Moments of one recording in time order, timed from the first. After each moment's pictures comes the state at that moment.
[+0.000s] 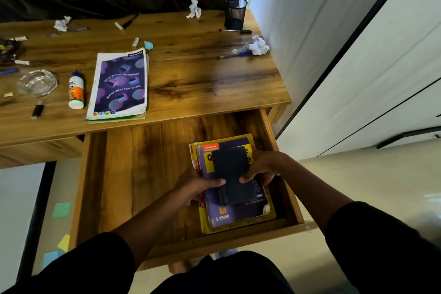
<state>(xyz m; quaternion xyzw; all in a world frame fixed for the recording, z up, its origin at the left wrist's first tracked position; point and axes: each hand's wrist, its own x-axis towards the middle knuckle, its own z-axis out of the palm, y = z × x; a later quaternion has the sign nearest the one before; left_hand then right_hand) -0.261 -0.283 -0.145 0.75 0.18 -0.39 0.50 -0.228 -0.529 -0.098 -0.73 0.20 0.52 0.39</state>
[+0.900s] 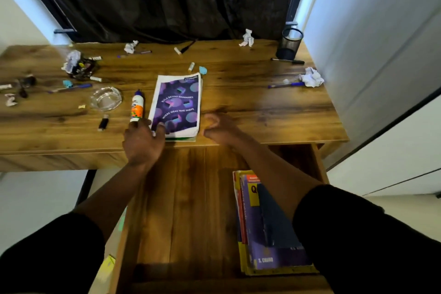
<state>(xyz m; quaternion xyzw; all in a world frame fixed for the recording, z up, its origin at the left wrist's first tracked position) -0.117 -0.075 -0.058 0.95 0.17 0.12 0.21 -0.078 -0.307 -0.036 -0.86 -0.03 0.21 0.47</state>
